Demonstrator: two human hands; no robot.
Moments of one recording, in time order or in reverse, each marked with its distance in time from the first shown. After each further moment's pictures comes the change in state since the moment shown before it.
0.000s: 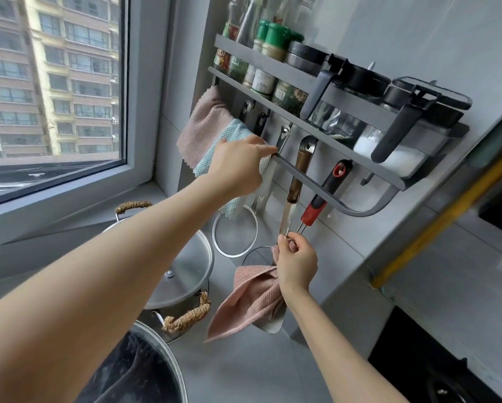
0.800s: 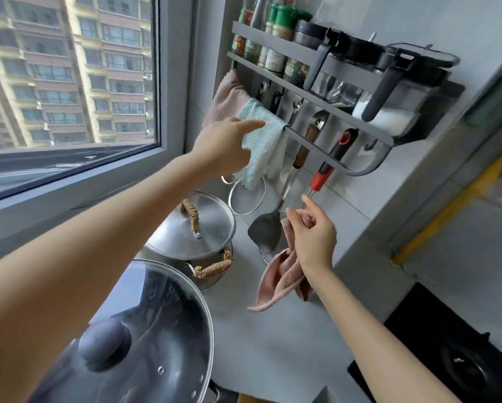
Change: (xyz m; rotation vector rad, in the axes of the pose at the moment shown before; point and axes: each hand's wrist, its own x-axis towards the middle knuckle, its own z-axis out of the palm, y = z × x) left_hand -0.065 -0.002 -0.045 -0.027 -0.016 -0.118; right_hand -0.043 -0.023 -0.058 0.177 -0.189 -0.171
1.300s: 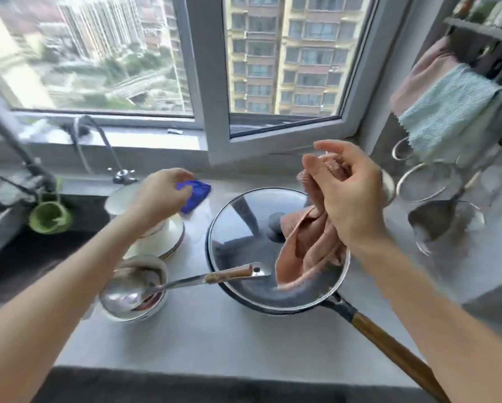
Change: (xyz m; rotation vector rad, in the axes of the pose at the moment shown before) left_hand -0.371 -0.075 -0.117 0.047 0.151 -0.968; right_hand -0.166 -0.143 0.009 0.579 -0.635 -0.290
